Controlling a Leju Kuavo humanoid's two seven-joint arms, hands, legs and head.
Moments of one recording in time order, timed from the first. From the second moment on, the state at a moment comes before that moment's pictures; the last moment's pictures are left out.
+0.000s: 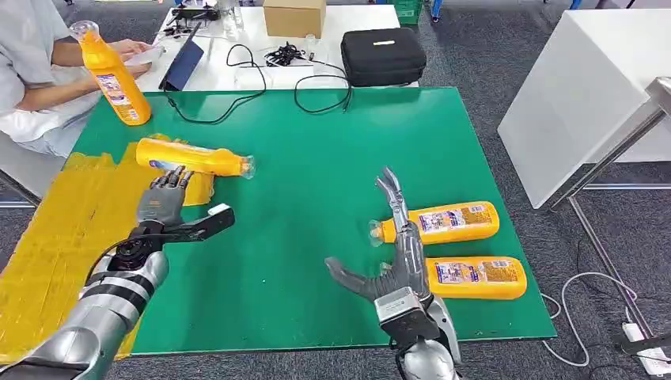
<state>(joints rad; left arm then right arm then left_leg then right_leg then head) -0.58 0.11 -0.23 -0.69 -1.33 0.31 0.02 0.00 0.10 0.46 -1.73 0.45 -0.24 -0.37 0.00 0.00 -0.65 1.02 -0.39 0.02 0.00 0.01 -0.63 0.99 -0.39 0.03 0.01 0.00</state>
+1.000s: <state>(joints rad) -0.02 -0.10 -0.19 -1.63 0.03 -0.25 -0.42 -0.34 -0.46 0.30 -1.46 0.81 0.18 -0.13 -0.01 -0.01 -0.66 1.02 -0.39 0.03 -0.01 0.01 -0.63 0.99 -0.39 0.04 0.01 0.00</state>
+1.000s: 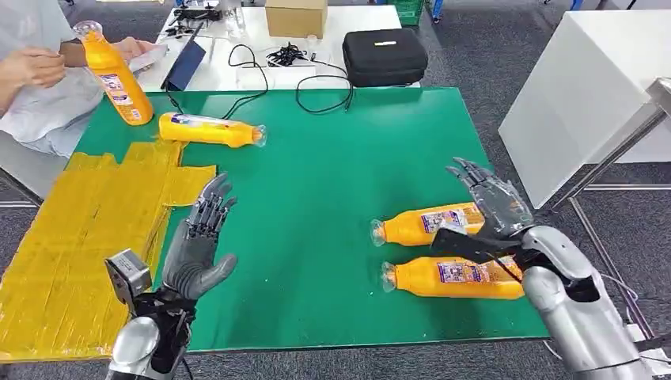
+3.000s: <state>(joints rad) -0.04 -0.13 -0.21 -1.61 0.08 -0.27 -0.40 -0.57 -0.30 0.55 -0.76 1.02 -0.01 0.01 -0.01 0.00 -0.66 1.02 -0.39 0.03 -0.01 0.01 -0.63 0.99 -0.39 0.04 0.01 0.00</state>
